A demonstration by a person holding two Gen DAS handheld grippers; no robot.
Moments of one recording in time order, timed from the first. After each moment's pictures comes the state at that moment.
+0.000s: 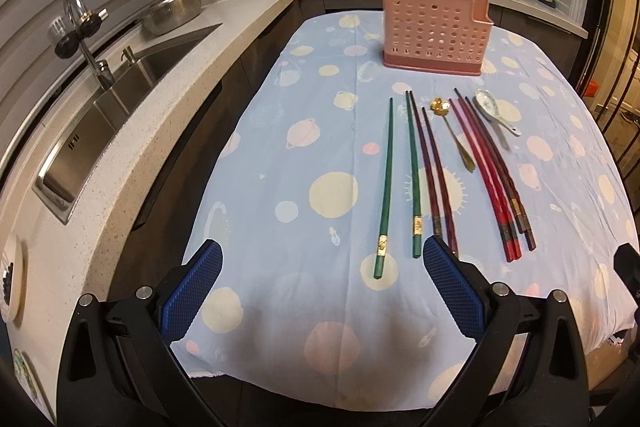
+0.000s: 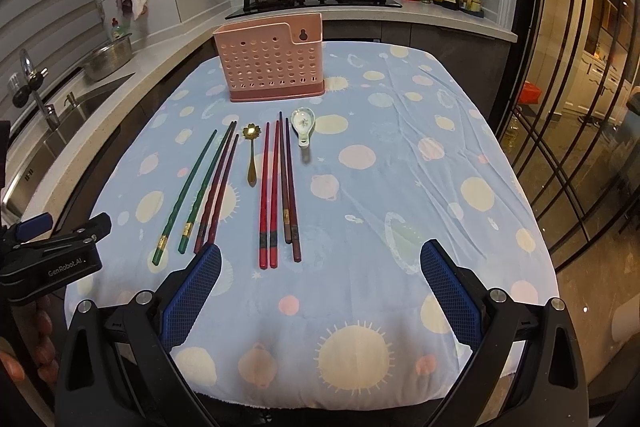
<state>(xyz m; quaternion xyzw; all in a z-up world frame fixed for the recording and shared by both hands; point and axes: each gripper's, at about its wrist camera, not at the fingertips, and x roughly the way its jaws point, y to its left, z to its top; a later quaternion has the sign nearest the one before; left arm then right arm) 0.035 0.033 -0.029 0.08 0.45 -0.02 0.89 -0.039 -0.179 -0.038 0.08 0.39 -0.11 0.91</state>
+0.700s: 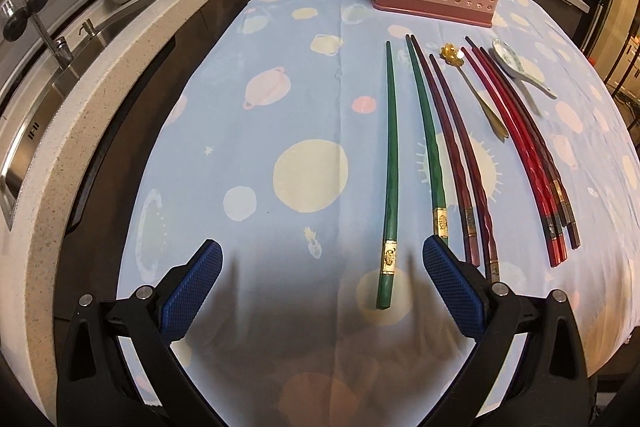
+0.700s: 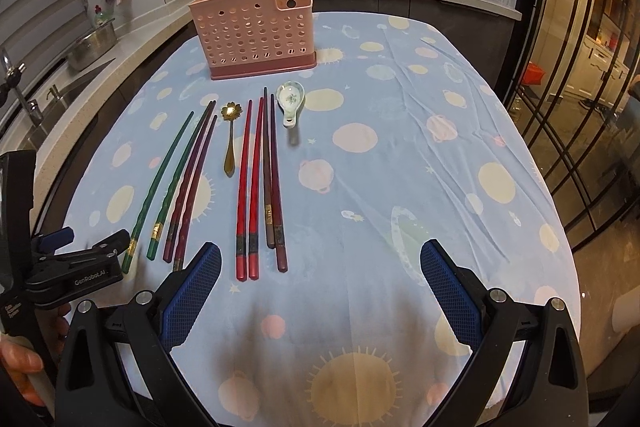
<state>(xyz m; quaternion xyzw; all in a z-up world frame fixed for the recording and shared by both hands) 0.081 0.018 -0.099 0.09 0.50 -0.05 0.86 -0.002 -0.193 -0.070 0.09 0.43 -0.11 0.89</state>
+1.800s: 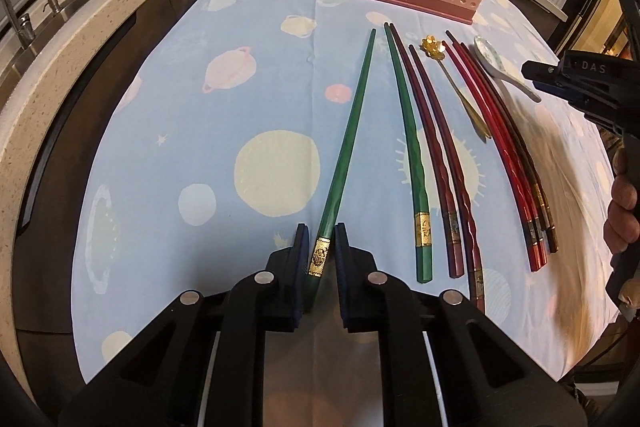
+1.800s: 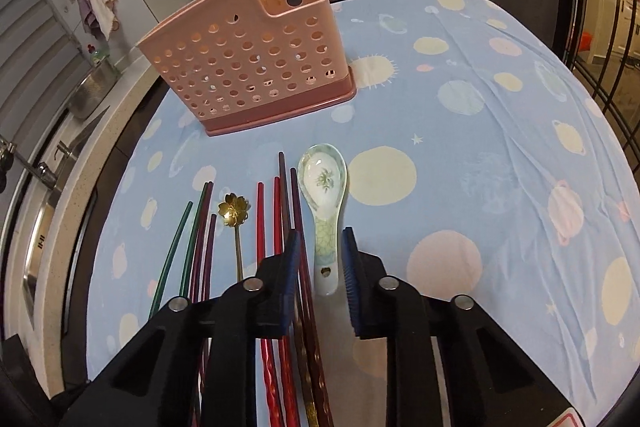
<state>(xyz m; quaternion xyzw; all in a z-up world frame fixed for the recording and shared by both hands) 0.095 0.025 -0.115 0.04 0.52 -0.12 0.84 0.163 -0.232 -0.104 0.20 0.44 -0.05 0.88</state>
